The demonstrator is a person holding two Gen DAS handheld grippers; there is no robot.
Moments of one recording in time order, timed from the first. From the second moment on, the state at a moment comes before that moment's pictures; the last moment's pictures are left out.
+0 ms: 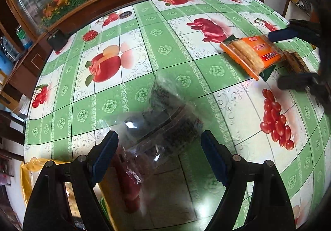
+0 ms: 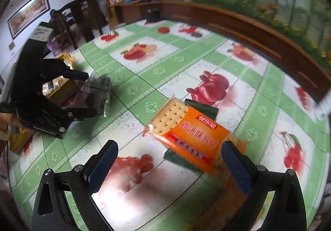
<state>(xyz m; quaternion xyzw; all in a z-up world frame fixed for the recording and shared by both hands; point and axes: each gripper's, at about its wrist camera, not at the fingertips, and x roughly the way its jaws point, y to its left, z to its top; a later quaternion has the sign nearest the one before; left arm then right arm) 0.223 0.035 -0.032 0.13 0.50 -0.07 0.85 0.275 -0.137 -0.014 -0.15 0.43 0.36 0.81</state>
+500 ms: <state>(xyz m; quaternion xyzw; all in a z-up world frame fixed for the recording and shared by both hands) 0.238 0.042 -0.025 0.14 0.50 -0.06 0.86 0.316 -0.119 -0.043 -0.22 0.46 0.38 0.77</state>
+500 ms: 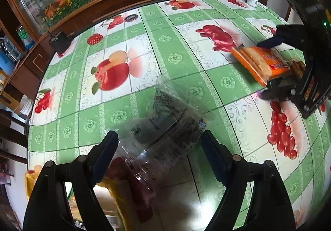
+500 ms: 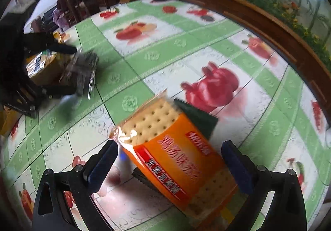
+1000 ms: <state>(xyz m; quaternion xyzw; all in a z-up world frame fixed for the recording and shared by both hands) 0.259 0.053 -0.038 0.13 0.54 -0.02 0.83 0.308 -0.142 -0.037 -0.15 0.46 0.32 0.81</state>
